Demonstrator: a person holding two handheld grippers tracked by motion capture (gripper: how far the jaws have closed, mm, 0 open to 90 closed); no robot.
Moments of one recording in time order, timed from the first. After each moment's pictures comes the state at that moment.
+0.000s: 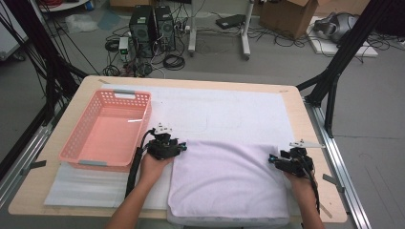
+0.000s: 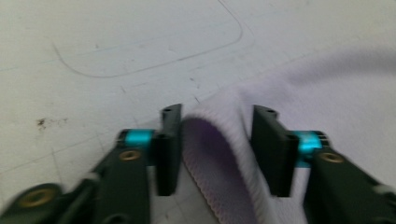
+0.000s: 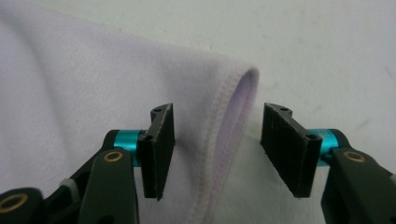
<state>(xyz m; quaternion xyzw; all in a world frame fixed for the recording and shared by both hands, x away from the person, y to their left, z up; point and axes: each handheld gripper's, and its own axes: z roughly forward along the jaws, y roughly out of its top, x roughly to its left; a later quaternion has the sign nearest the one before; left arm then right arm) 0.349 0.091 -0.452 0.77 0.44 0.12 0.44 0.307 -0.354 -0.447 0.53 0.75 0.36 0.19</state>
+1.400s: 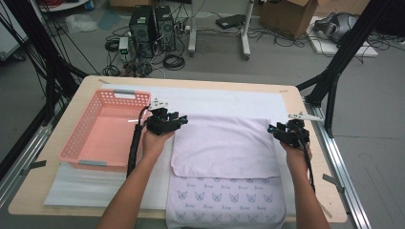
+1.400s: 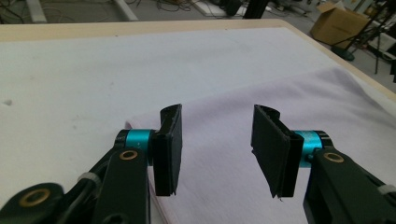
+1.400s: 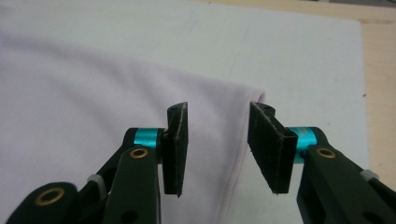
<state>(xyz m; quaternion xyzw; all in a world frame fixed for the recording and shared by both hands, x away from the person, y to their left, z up) 0.398 0.103 -0.415 0.71 0.44 0.14 0.53 0.370 -0.348 -0.408 0.52 0.72 0.40 0.23</state>
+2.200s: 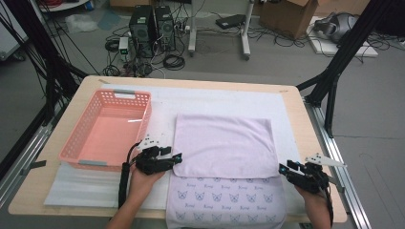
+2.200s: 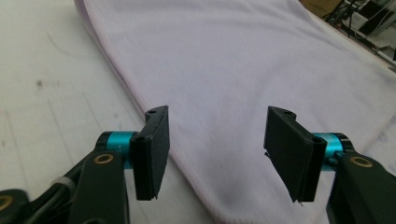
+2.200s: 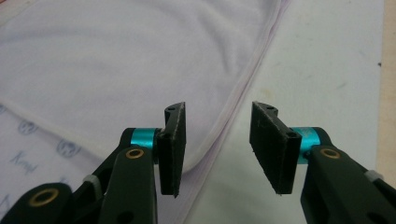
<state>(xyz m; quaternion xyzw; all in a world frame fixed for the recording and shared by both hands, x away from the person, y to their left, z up) 0.295 0.122 -0.452 0.74 0.44 0.09 0.50 0.245 -0.374 -0.433 0.51 0.73 0.42 0.18</state>
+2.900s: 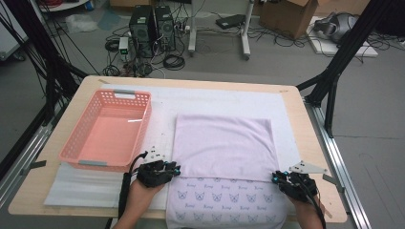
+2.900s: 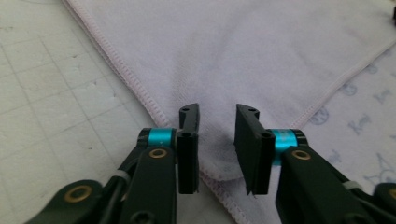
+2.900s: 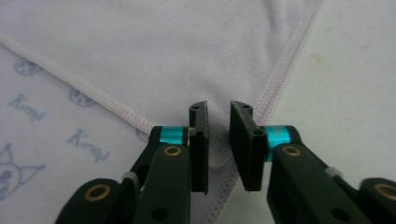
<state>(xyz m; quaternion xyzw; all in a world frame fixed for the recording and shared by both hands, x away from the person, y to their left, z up) 0.268 0.104 -0.452 0.79 0.40 0.12 0.44 0.233 -0.342 -0.444 0.48 0.78 0.34 0.20</state>
